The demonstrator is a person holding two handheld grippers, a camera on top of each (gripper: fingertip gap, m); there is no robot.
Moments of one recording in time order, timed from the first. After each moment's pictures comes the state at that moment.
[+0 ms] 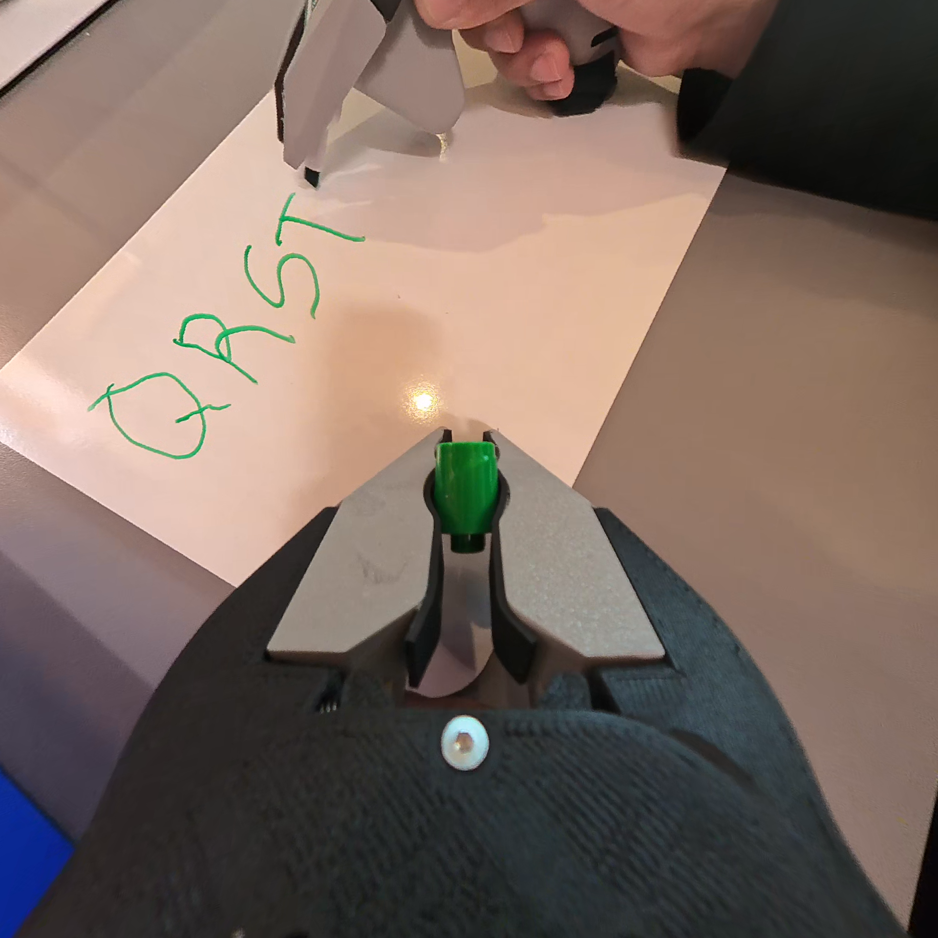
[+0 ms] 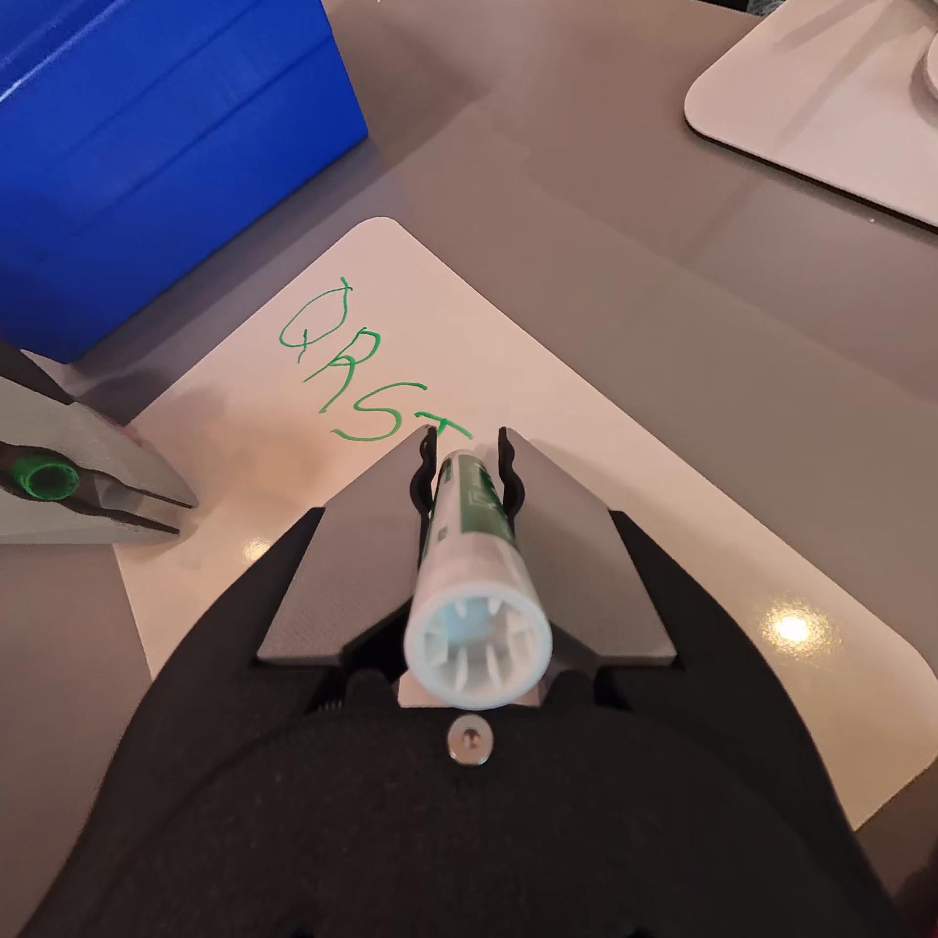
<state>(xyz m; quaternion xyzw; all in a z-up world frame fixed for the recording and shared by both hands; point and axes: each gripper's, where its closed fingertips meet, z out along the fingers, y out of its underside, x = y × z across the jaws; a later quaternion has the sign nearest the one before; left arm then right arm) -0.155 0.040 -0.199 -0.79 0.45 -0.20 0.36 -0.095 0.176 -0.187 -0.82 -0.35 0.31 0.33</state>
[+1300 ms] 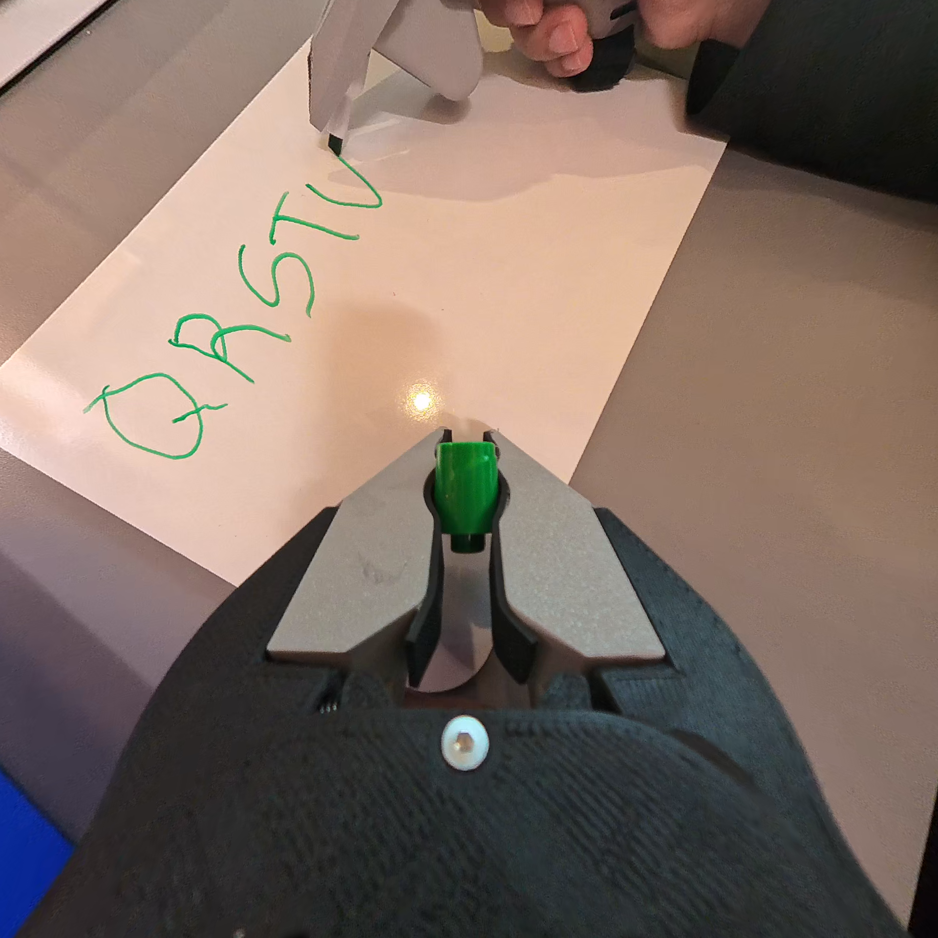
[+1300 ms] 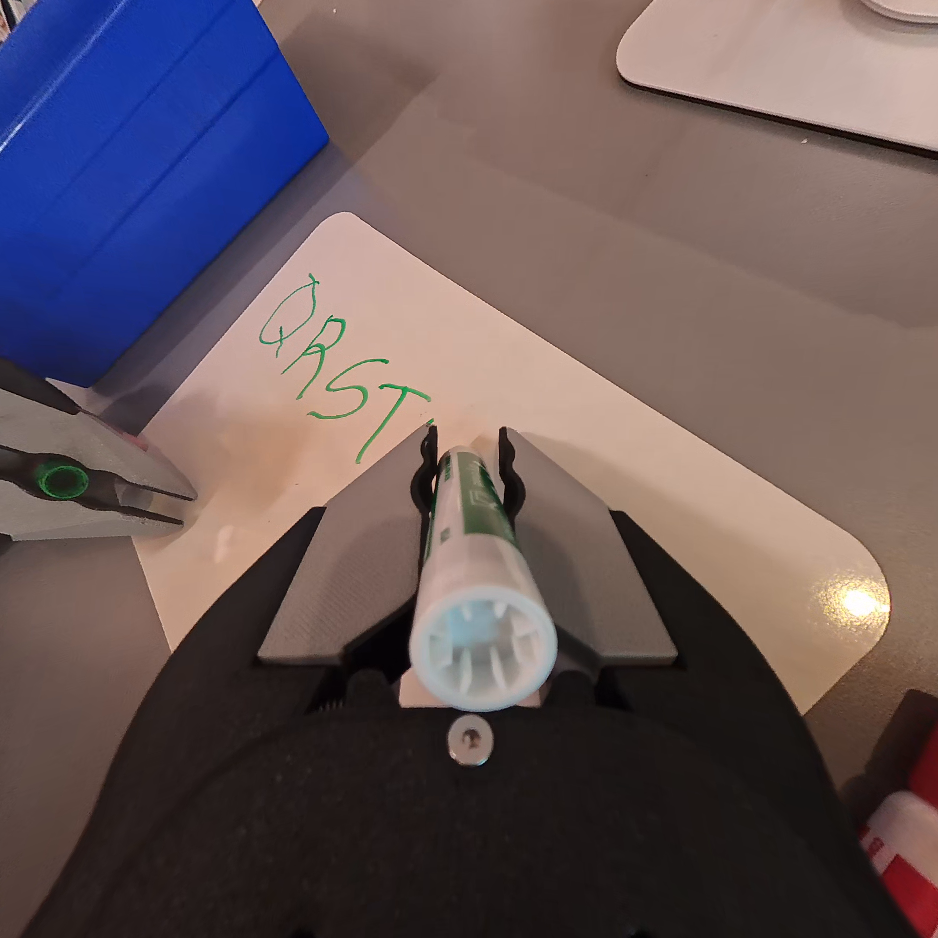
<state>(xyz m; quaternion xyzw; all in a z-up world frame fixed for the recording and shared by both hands) -0.155 0.040 -0.199 -0.79 0.45 -0.20 0.36 -0.069 0.182 -0.192 -0.84 -0.30 0.33 0.31</state>
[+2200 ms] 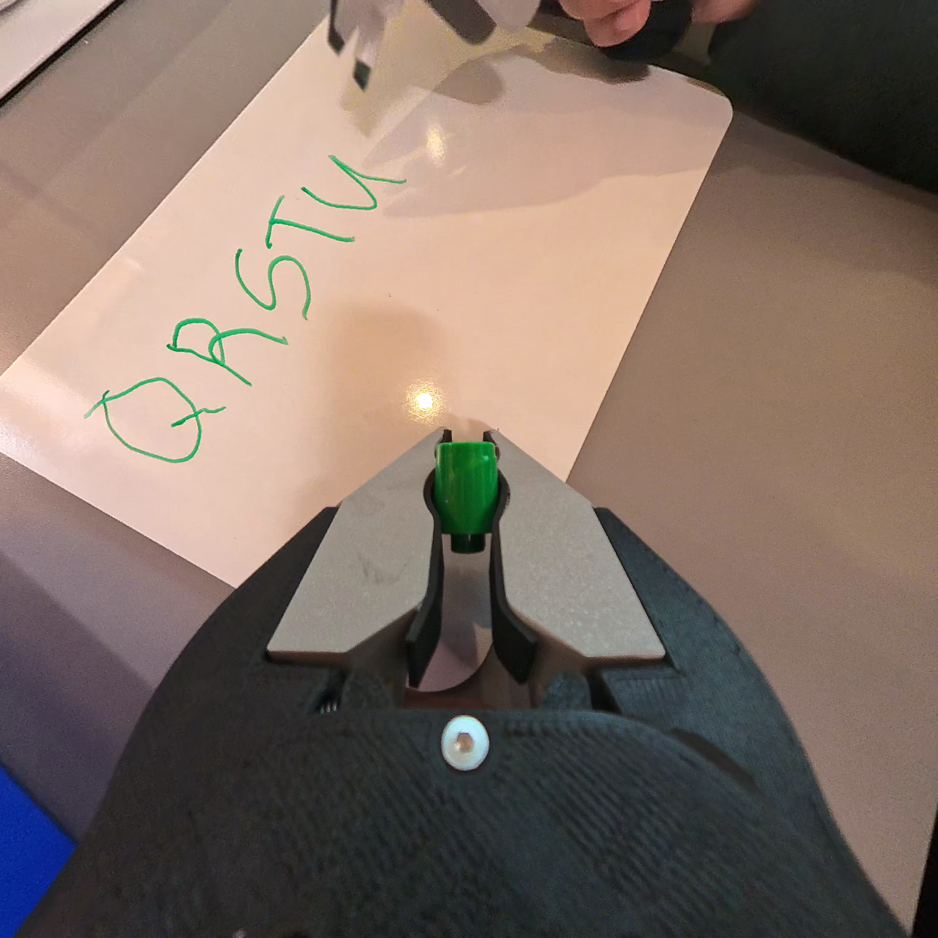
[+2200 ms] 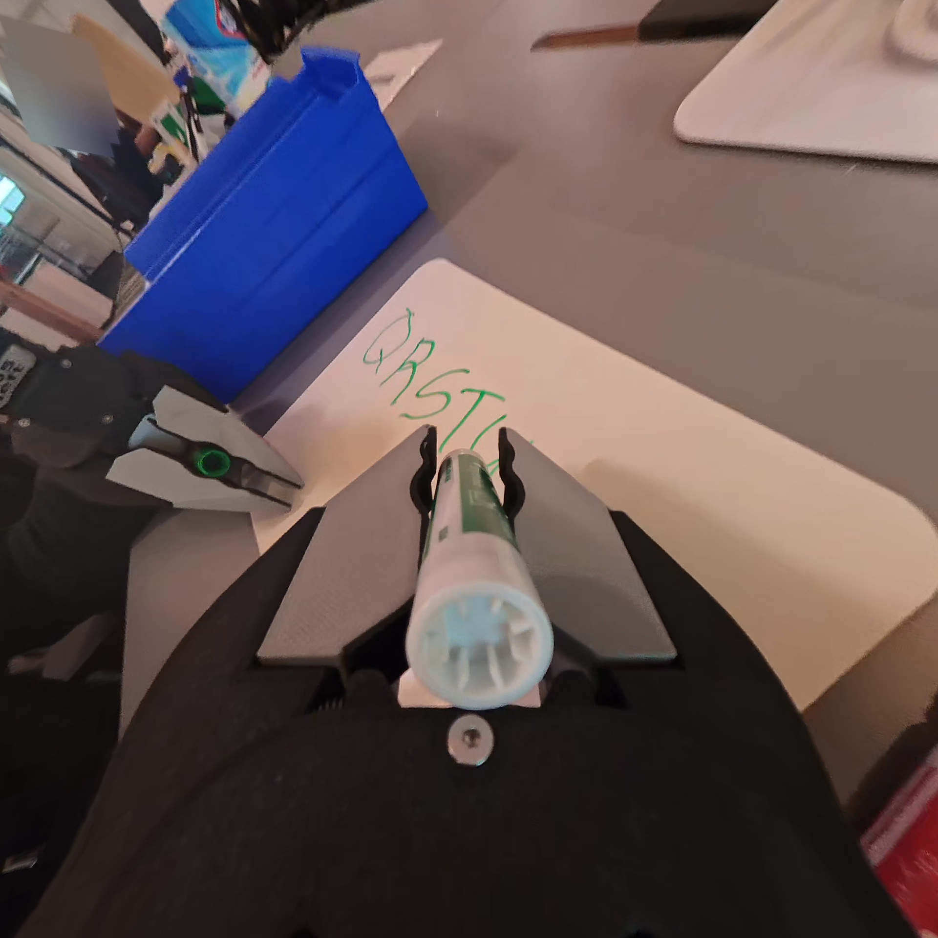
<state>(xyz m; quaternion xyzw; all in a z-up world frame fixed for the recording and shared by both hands) -0.155 0.039 -0.199 -0.79 0.45 -0.20 0.36 -0.063 0.157 -0.159 -0.80 -0.29 0.42 0.33</state>
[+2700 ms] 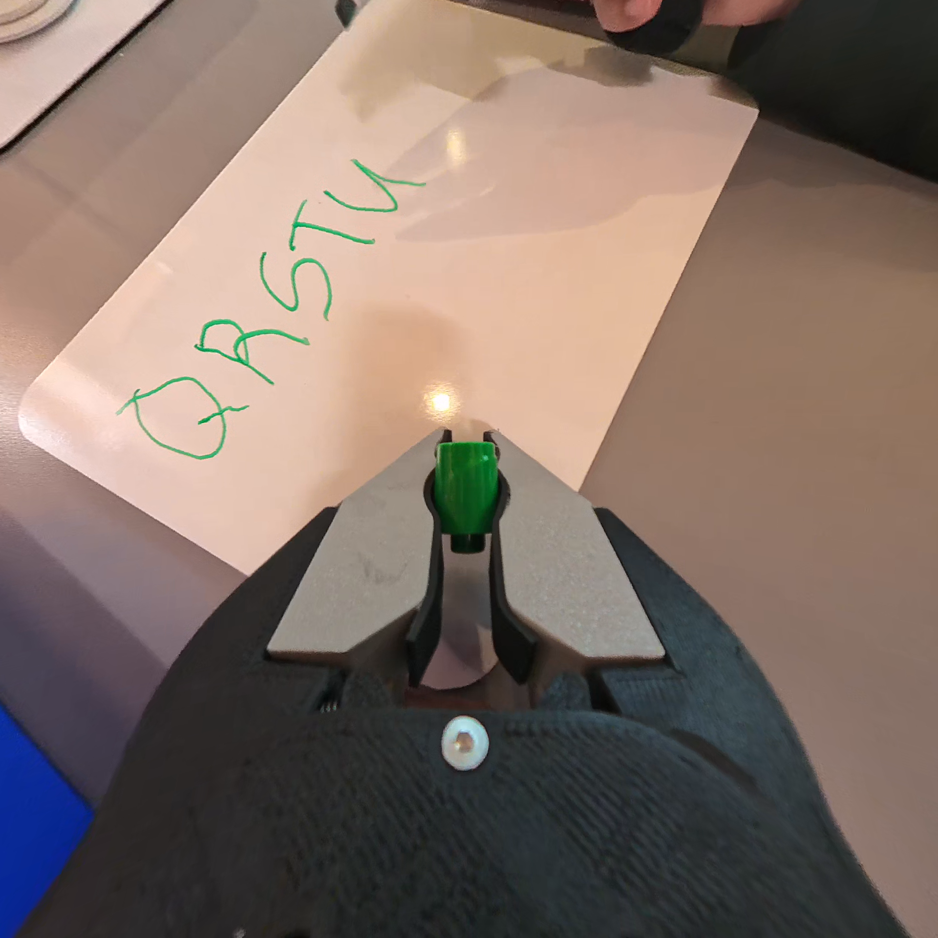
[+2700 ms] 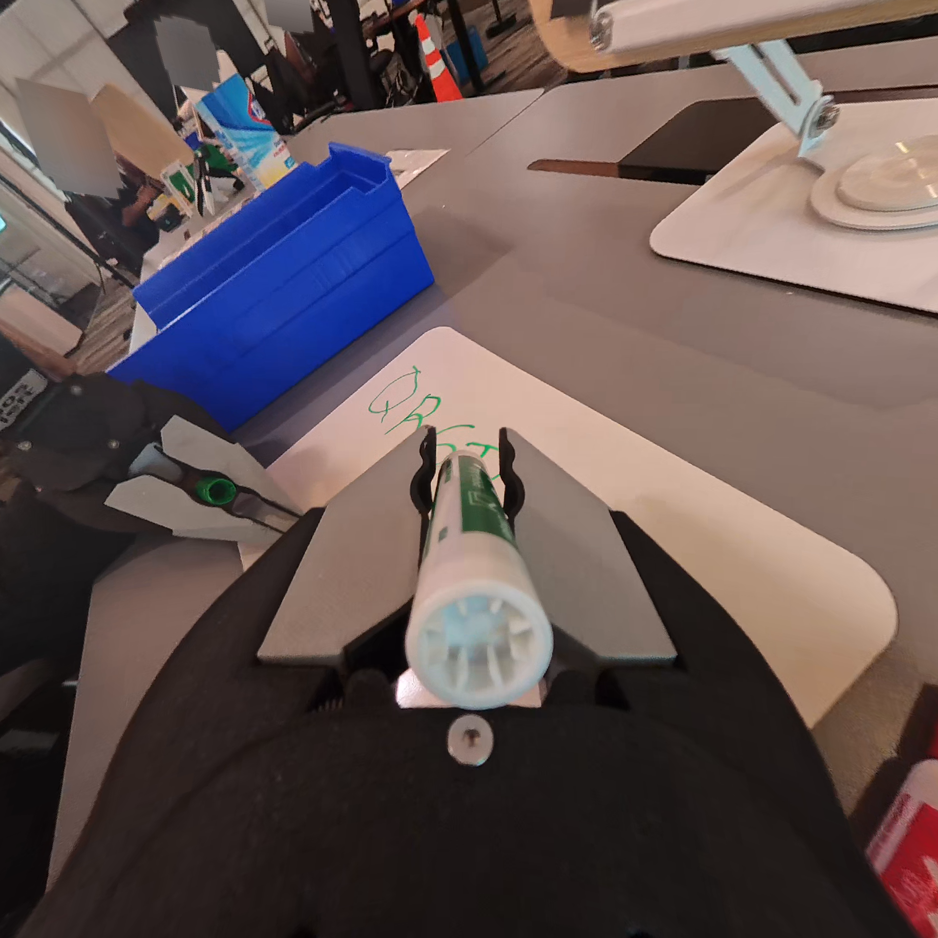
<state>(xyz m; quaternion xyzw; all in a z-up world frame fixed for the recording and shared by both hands) -0.159 0.044 -0.198 -0.79 0.45 -0.18 0.37 -0.068 0.163 -0.133 -0.77 -0.29 0.41 0.40</state>
